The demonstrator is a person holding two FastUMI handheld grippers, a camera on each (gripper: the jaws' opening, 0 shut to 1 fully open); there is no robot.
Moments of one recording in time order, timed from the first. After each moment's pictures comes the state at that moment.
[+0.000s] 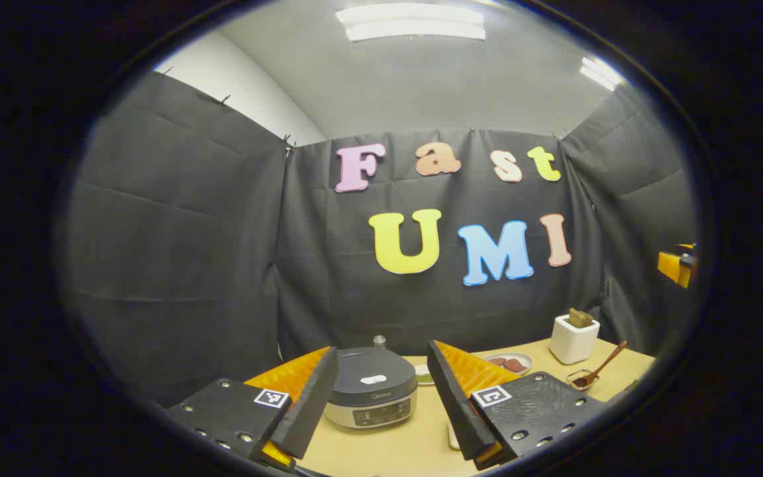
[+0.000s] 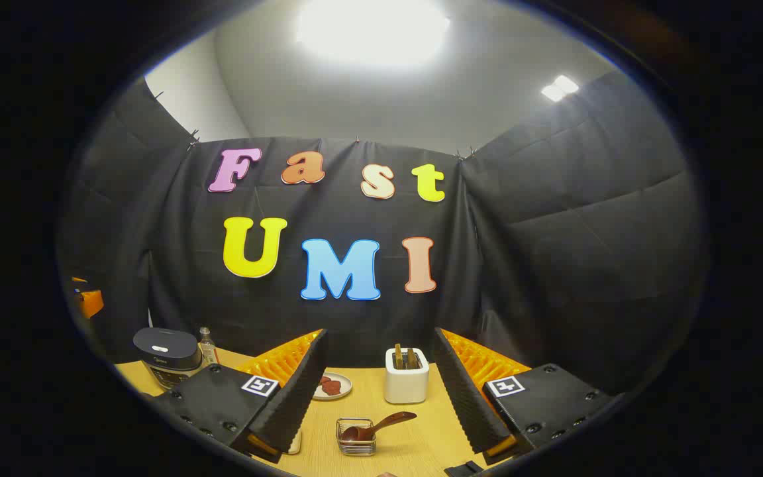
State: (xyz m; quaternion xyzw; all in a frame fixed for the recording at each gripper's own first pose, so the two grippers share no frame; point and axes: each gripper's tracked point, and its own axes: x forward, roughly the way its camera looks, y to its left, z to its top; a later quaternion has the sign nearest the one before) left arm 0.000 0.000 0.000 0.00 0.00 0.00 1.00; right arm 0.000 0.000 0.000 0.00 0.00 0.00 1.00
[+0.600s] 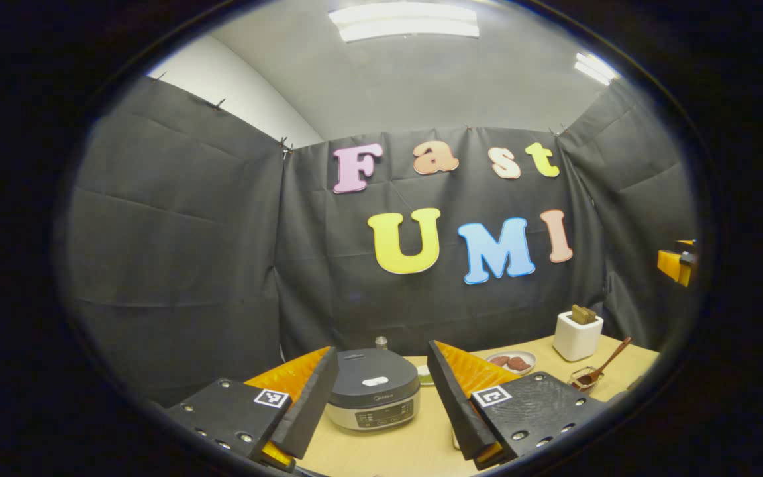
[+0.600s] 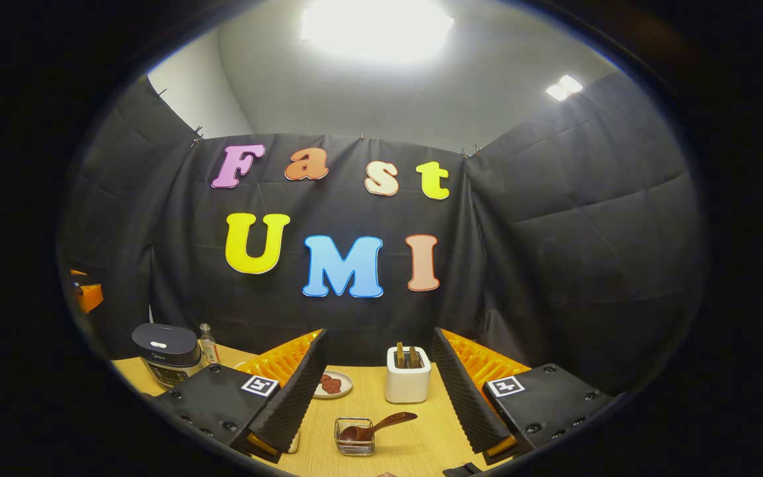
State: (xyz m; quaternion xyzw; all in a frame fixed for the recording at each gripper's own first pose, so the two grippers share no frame) left arm 0.003 -0.005 0.003 0.01 0.00 0.00 1.00; right arm 0.008 0.001 -0.007 0.00 0.01 0.01 1.00
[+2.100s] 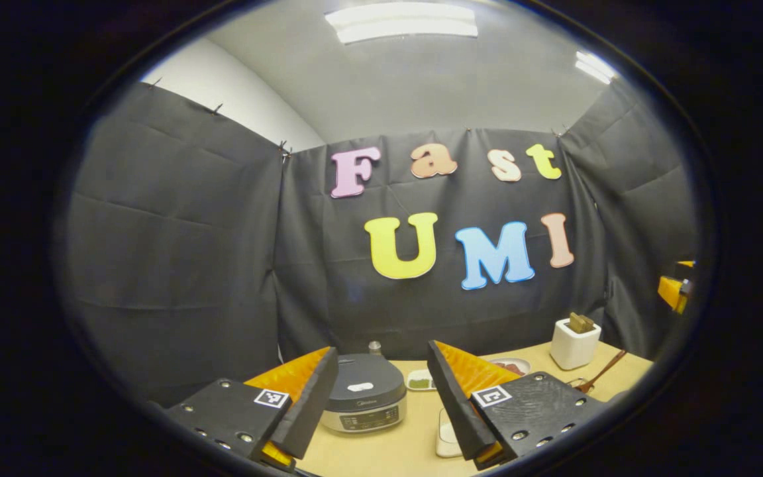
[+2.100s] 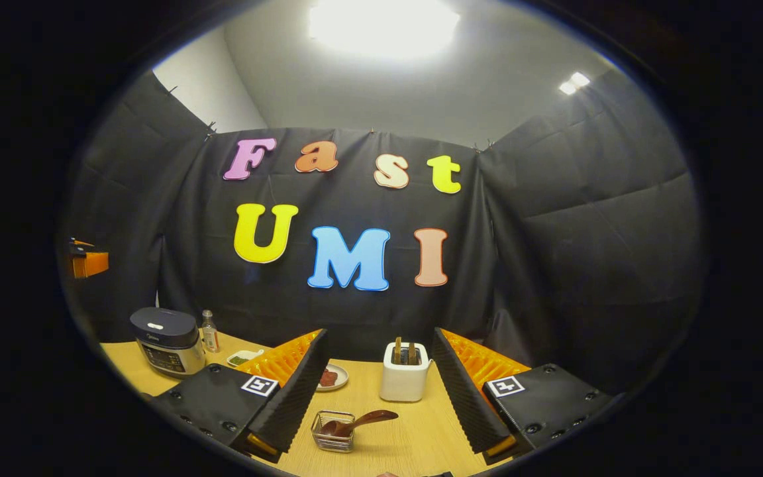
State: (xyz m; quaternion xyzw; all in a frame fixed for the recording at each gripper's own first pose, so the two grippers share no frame) left arm 0.005 -0.044 0.028 0.01 0.00 0.02 1.00; right arm 0.021 -0.030 -0.036 -0.02 0.01 0.05 1.00
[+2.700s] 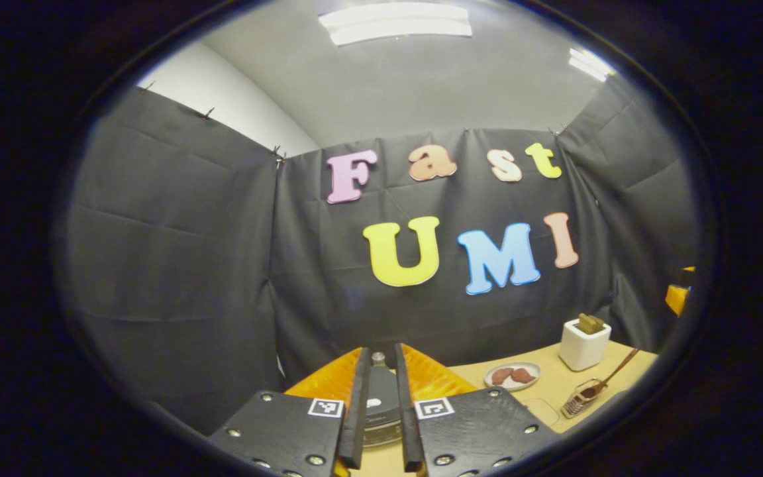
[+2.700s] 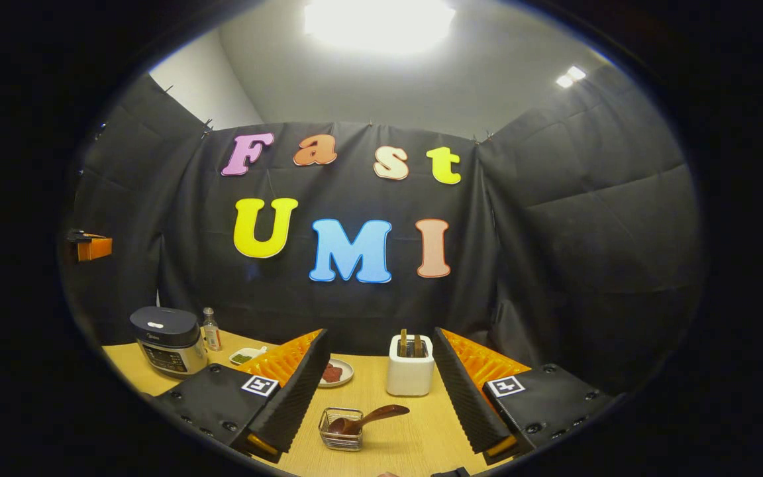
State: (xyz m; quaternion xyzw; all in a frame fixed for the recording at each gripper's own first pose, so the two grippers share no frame) left arm 0.067 -0.018 0.032 0.02 -0.02 0.01 1.00; right arm 0.030 -0.015 -0.050 -0.01 0.02 0.04 1.00
